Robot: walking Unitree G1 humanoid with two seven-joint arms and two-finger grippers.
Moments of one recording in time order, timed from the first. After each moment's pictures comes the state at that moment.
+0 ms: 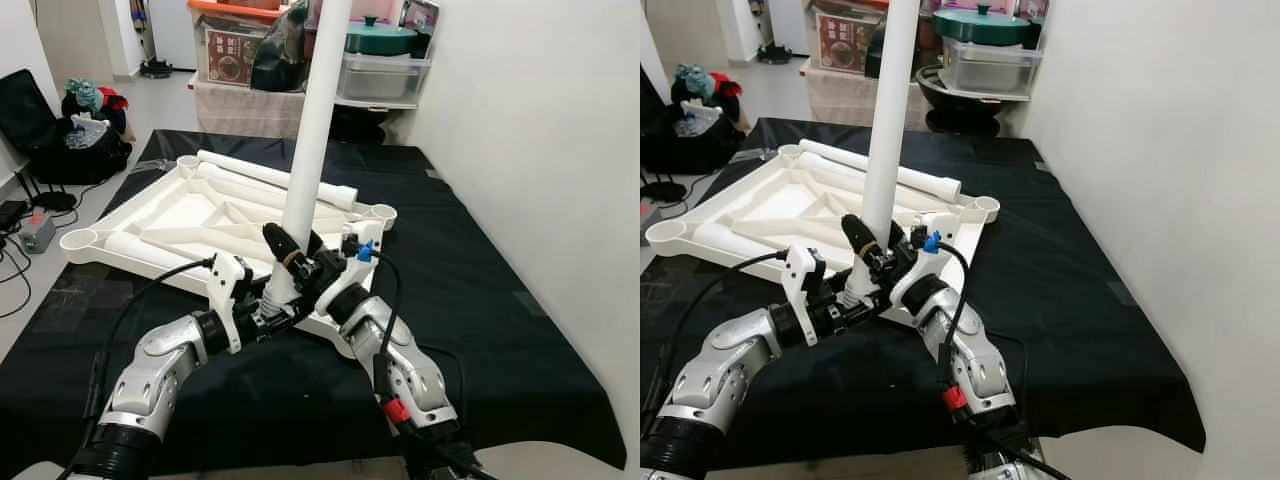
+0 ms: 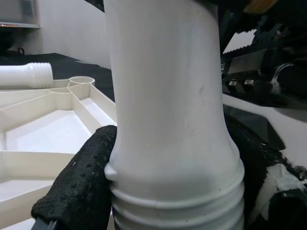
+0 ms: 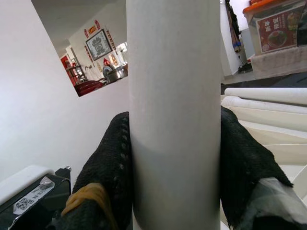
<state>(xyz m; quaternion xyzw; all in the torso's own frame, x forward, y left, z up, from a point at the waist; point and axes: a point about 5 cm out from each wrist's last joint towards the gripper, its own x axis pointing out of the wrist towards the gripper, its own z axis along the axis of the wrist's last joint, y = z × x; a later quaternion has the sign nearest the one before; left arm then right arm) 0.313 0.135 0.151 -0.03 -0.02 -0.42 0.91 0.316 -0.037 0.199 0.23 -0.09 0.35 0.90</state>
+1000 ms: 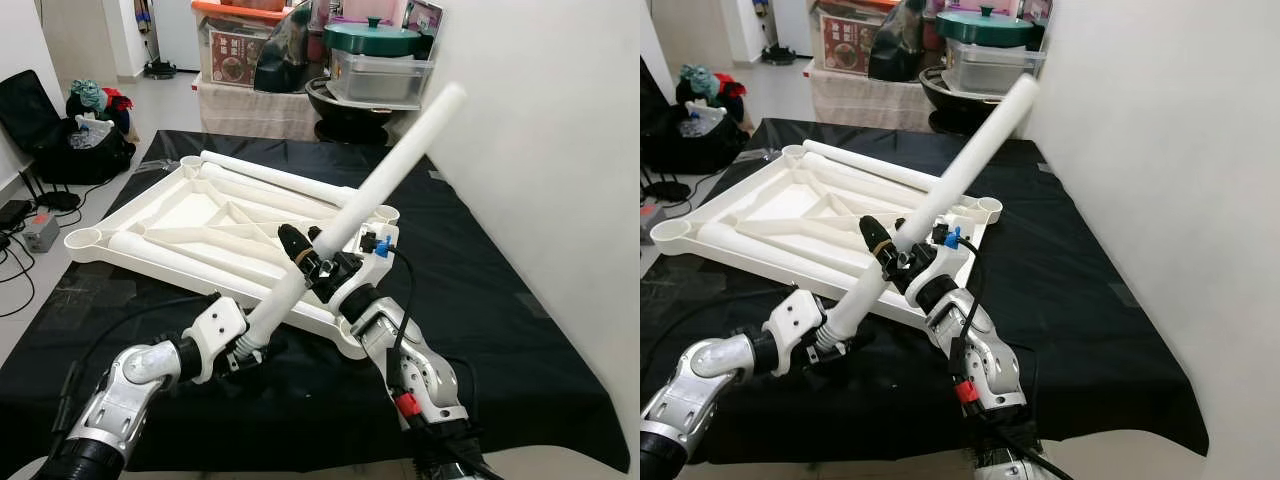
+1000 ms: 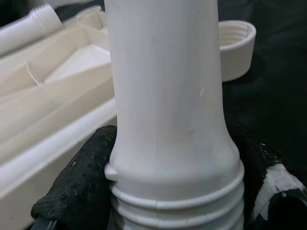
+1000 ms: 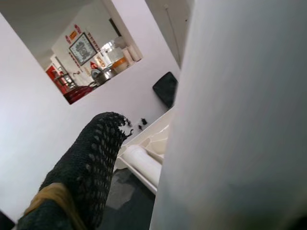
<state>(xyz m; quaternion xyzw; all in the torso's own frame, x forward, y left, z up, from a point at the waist) 0.304 0.165 0.116 0.22 0.02 -0.40 0.89 0.323 -0.052 0.191 0.30 -0.03 0.31 0.90</state>
